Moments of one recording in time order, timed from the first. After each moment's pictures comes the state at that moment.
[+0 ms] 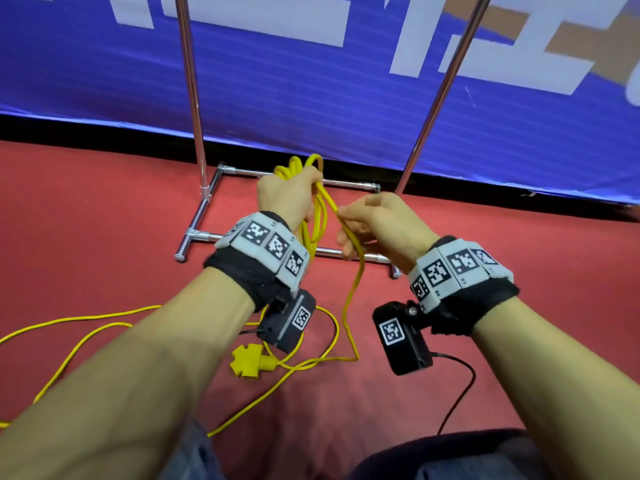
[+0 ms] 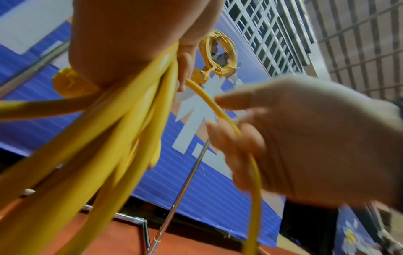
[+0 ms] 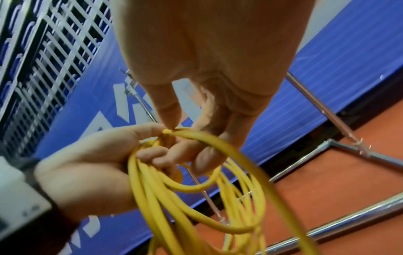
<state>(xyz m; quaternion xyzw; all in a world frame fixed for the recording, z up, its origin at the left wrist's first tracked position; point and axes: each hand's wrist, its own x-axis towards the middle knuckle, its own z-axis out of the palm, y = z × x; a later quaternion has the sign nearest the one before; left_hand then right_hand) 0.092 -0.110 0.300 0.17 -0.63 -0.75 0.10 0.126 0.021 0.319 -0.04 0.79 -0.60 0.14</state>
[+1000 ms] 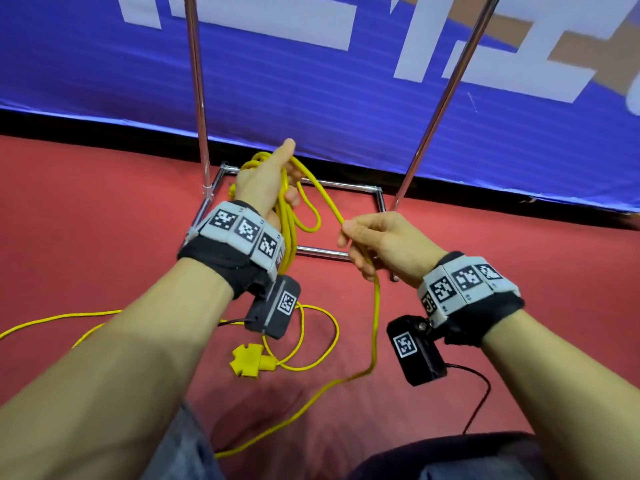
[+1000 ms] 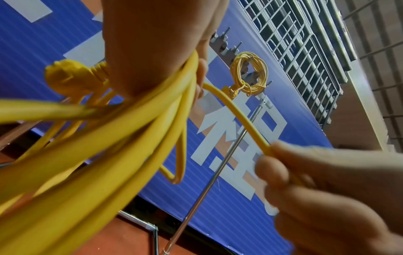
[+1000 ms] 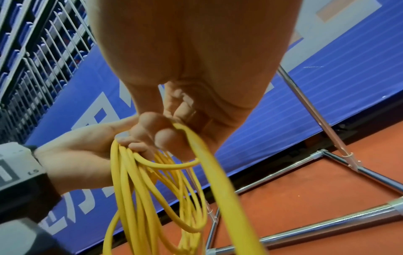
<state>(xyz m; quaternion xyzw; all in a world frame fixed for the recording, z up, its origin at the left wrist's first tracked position) 0.077 -0.147 0.299 0.15 -0.49 -0.86 0.05 0.133 0.032 0.303 -0.12 0.79 -0.57 0.18</state>
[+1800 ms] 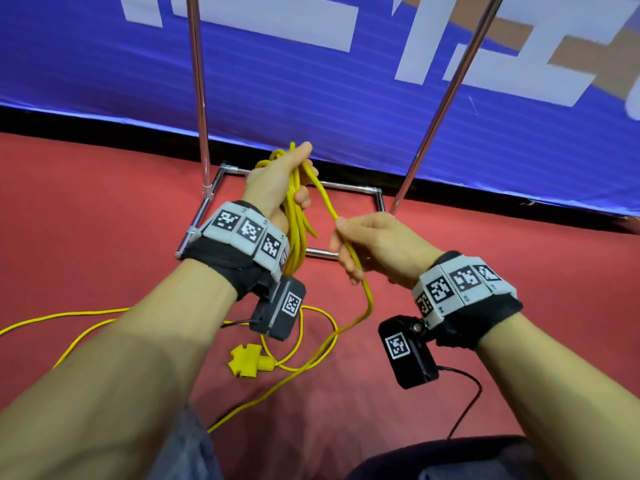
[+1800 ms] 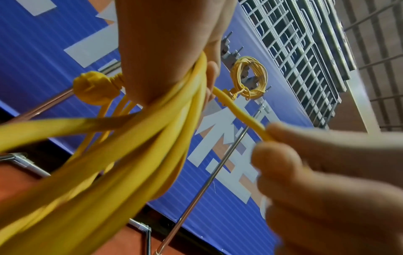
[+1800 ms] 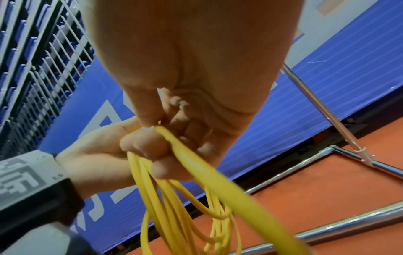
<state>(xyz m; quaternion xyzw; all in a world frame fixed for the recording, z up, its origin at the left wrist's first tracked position) 0.076 -0.142 0.302 0.10 -0.49 -0.87 -0.01 0.135 0.021 0.310 -0.13 0.77 -0.58 0.24</state>
